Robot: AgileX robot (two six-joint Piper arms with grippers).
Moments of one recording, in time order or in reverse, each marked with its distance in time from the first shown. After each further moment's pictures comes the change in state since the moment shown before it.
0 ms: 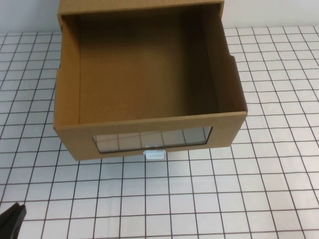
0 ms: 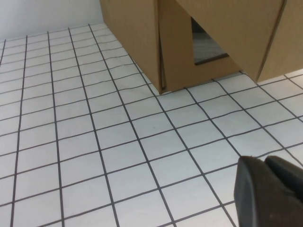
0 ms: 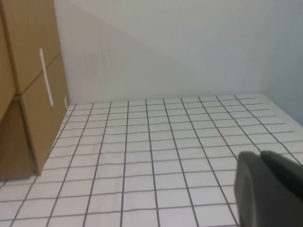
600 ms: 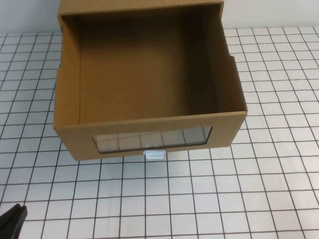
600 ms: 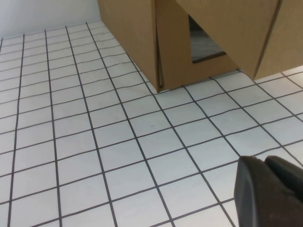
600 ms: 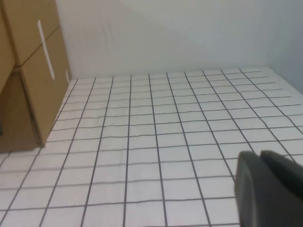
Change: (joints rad) right arm -0.002 -0.020 0.000 0.285 0.099 -0.276; left arm 0.000 0.000 0.000 0.000 0.008 0.000
